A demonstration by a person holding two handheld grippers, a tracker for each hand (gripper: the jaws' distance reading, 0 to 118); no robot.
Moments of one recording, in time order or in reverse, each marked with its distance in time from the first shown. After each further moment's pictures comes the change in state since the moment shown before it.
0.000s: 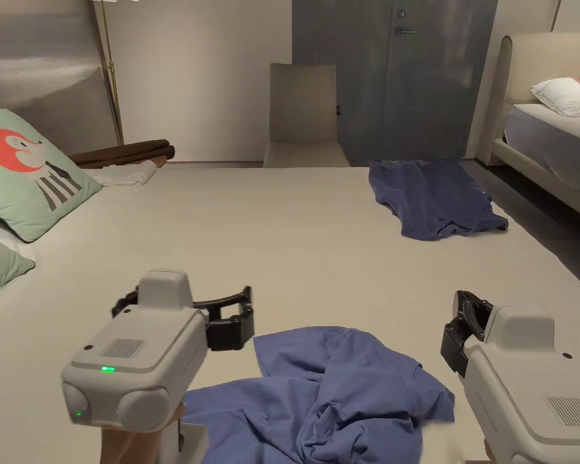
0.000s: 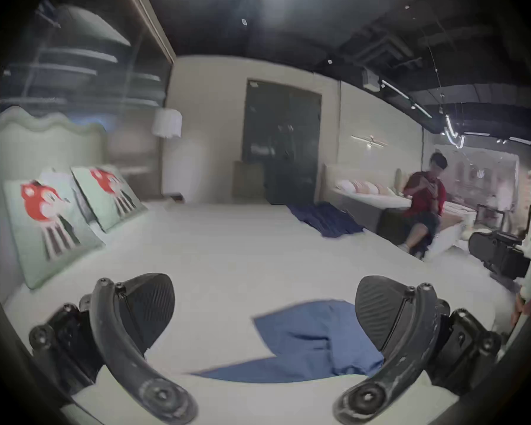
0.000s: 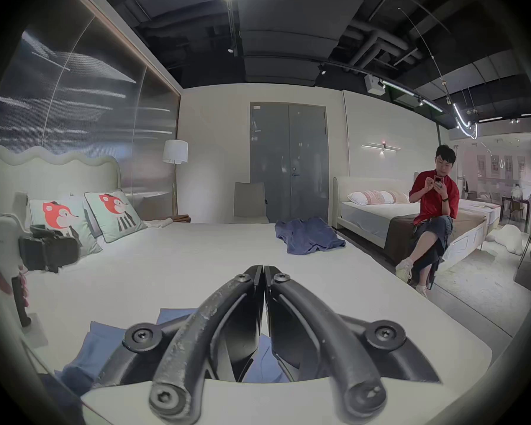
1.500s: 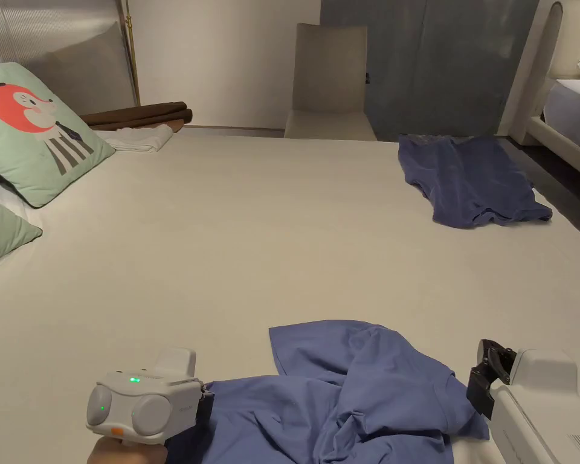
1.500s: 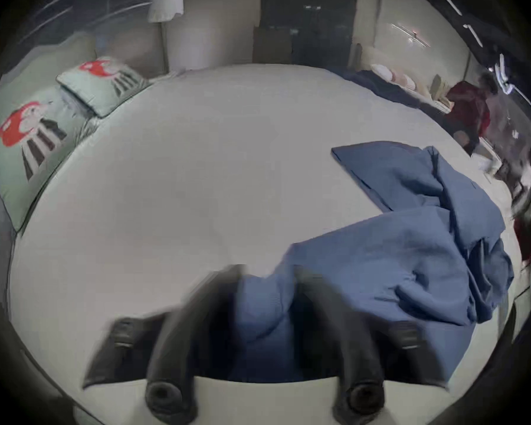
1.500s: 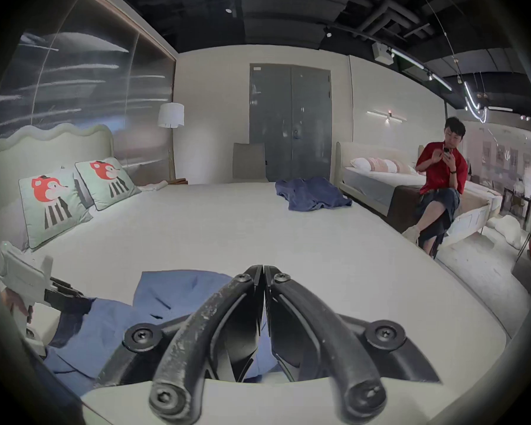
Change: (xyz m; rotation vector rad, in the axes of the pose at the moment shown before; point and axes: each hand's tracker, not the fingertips) left arm -0.062 -0.140 -0.108 -0.739 -0.022 0.007; right arm 0.010 -0.067 -0.073 -0.233 -0.009 -0.006
